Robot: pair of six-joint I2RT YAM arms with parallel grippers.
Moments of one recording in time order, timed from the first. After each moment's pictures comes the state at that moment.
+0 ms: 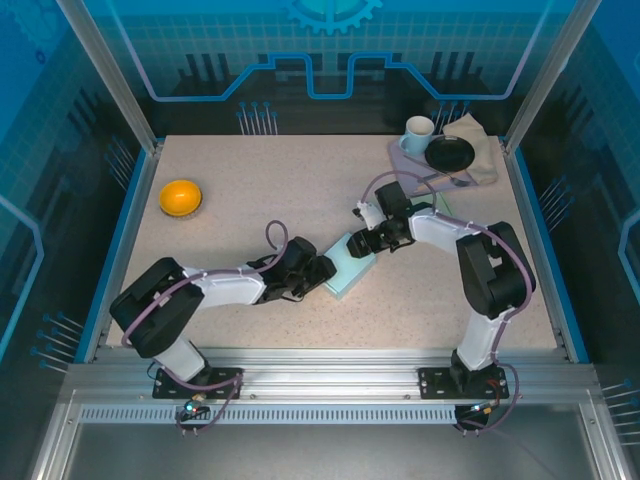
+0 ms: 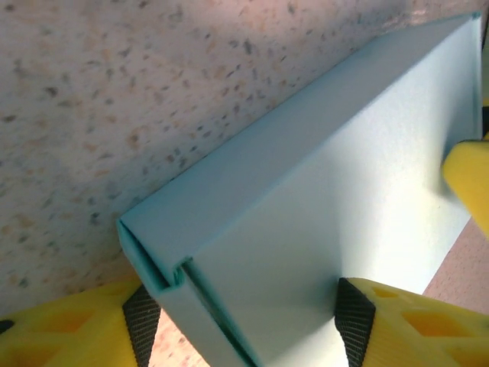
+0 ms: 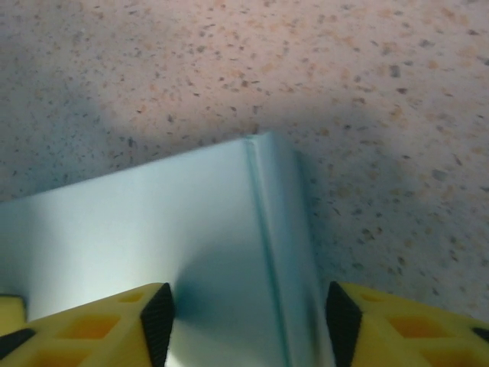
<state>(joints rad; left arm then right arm) -0.73 1.62 0.72 0.04 0.04 -1.24 0.39 1.83 1.13 -0.45 -0.42 -0.01</state>
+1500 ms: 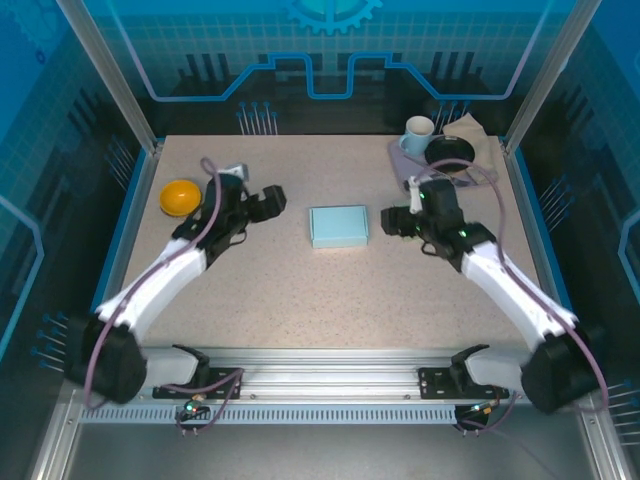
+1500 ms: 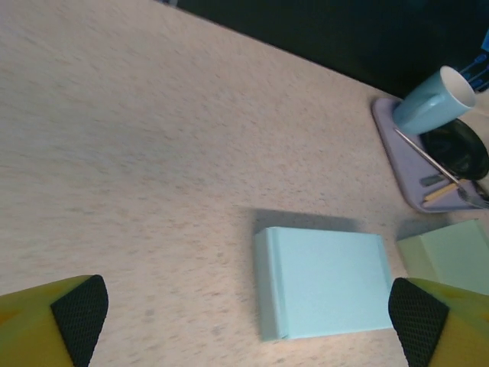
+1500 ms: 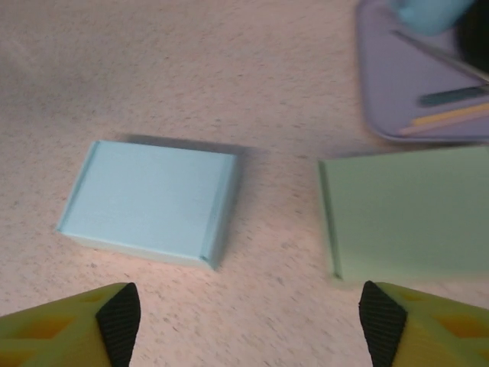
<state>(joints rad) -0.31 1.21 0.90 -0.23 -0.08 -0.54 0.35 1.16 0.91 -0.42 0.06 0.18</state>
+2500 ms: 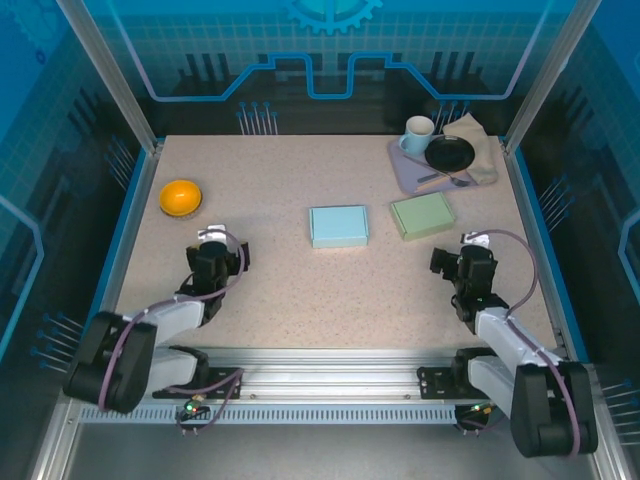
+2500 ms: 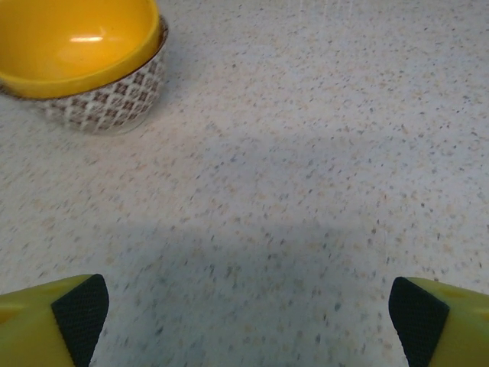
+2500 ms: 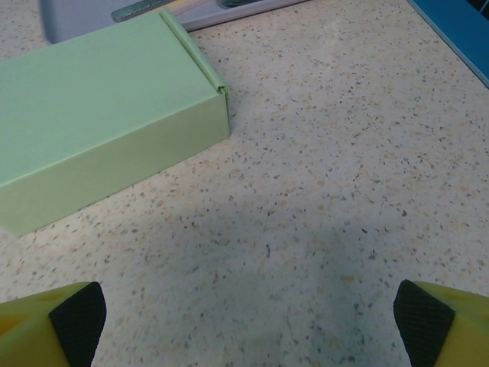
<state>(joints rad) -0.19 1.25 0.28 0.45 -0.37 -0.13 0.02 1.00 0.26 0.15 0.25 0.18</state>
